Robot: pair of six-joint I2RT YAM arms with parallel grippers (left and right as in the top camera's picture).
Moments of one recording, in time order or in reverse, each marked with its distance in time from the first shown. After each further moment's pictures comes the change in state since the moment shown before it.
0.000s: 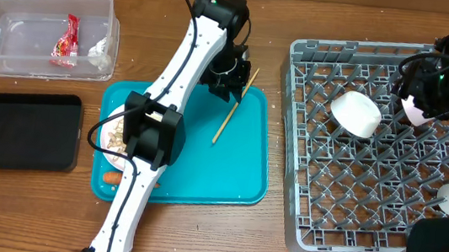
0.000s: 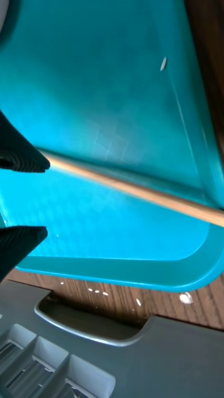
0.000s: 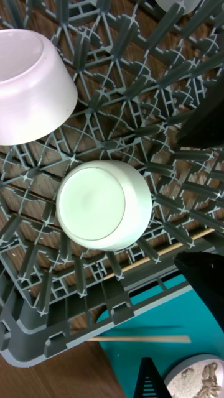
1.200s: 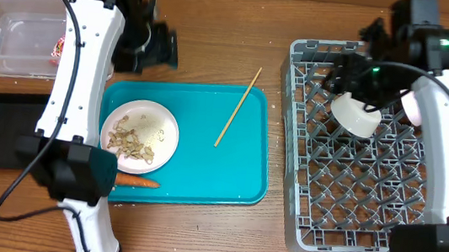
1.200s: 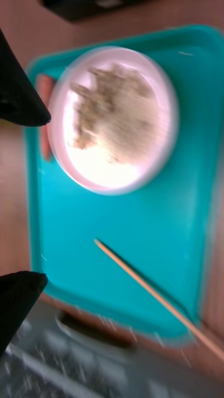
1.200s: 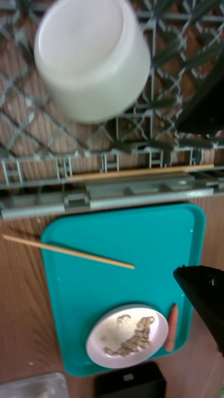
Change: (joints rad) left arm 0.293 -0.593 -0.425 0.003 -0.175 -0.068; right arm 0.329 0.000 0.001 0.031 -0.112 0.055
